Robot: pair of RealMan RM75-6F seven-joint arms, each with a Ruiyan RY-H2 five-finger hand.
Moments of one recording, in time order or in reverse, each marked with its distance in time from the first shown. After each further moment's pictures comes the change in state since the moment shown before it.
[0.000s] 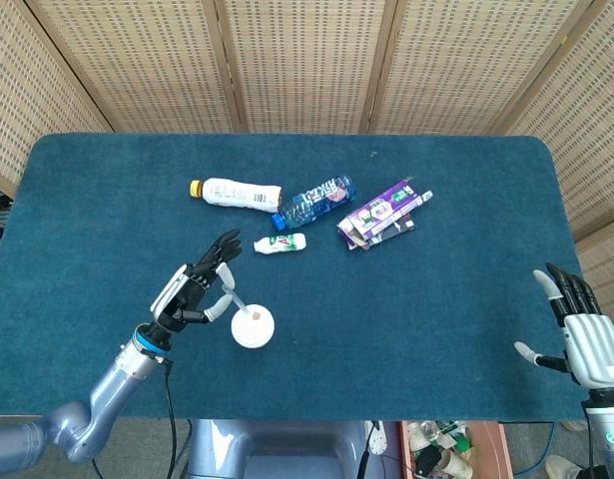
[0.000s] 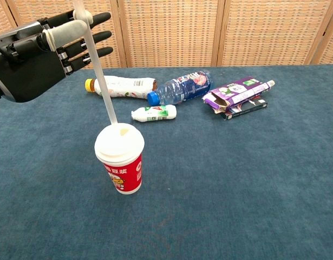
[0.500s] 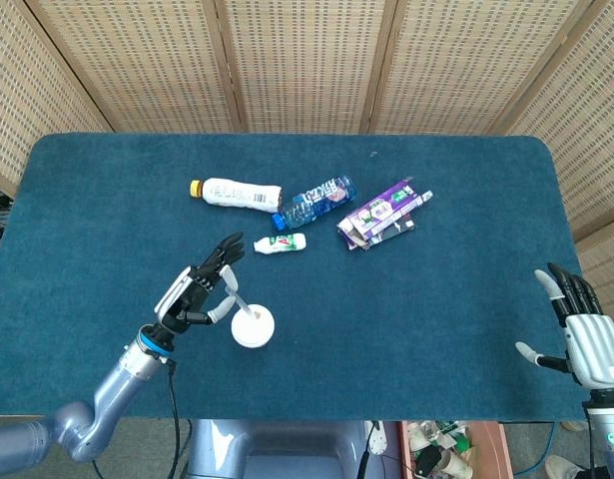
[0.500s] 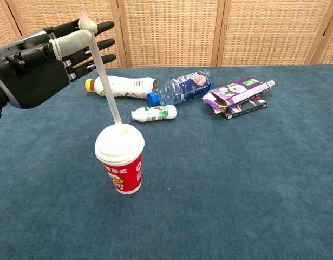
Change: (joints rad) left arm -0.006 -0.024 0.009 0.032 -0.004 -0.008 -0.014; right arm -0.002 0.003 -0.001 -0.001 -0.002 0.003 0.003
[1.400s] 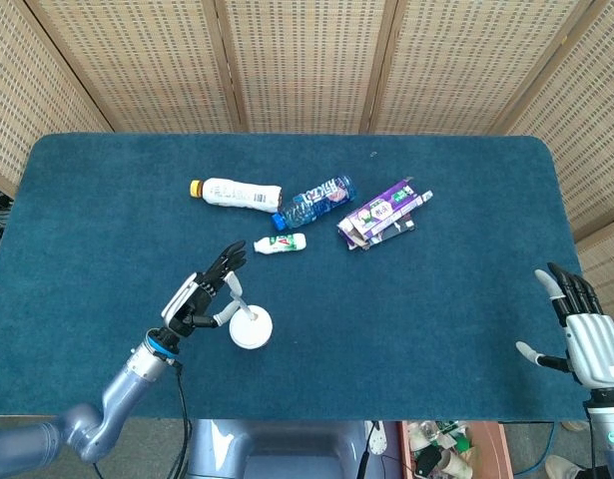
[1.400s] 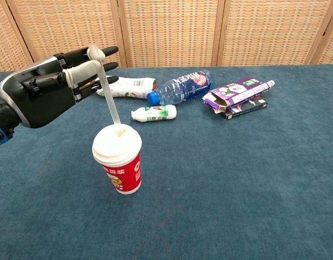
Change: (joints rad) left arm 0.005 -0.080 0.029 0.110 -0.009 -0.015 -0.009; right arm 0.002 -0.001 0.001 0.006 0.003 -0.005 0.008
